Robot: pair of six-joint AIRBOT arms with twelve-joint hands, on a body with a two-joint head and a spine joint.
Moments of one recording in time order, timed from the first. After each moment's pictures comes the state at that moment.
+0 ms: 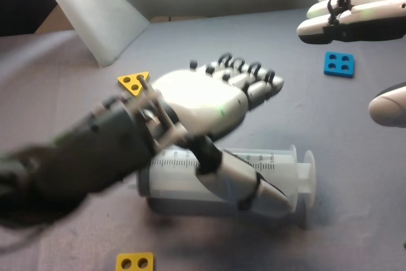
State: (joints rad) left arm 0.57 -1.14 0.86 -0.86 -0.43 1.82; right arm -0.12 -0.51 0.77 1.32 -0.46 -2.37
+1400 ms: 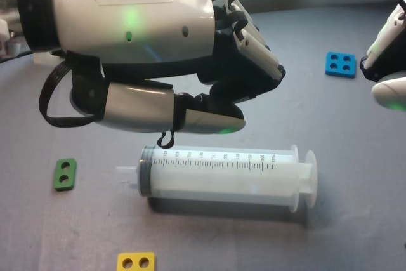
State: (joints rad) left arm 0.18 -0.83 0.91 1.40 -0.72 -0.20; right arm -0.12 -0.50 0.75 1.32 -0.46 -2.39
